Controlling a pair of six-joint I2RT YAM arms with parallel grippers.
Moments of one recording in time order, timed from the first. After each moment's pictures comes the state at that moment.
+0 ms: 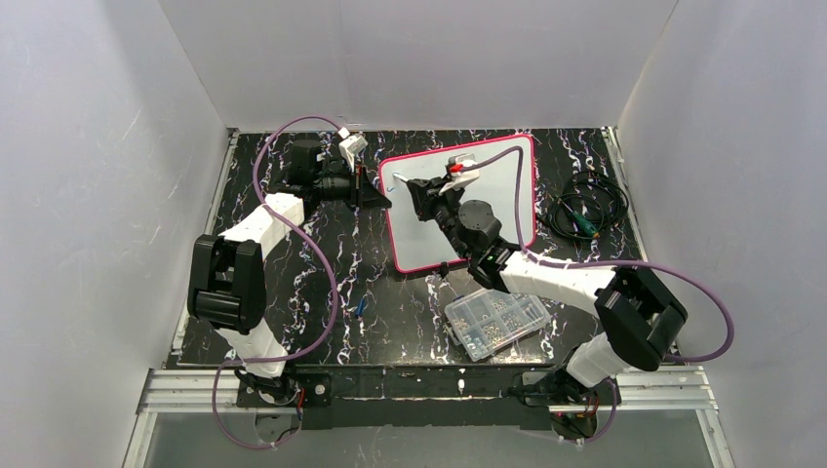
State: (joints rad) left arm -0.20 1.69 1.17 -0.07 1.02 -0.10; right arm 0.89 1.50 0.87 0.76 0.36 0.25
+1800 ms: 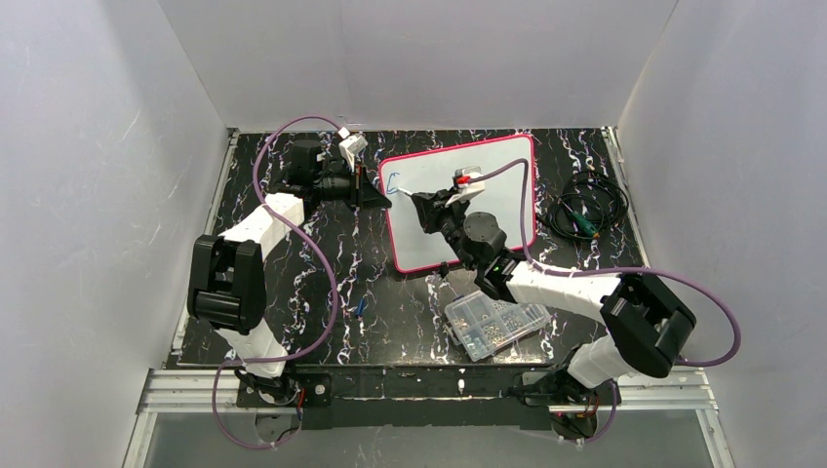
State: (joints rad) left arm -0.20 1.68 1.17 -0.07 1.01 -0.10; right arm 0.91 1.46 0.77 0.77 0.38 0.31
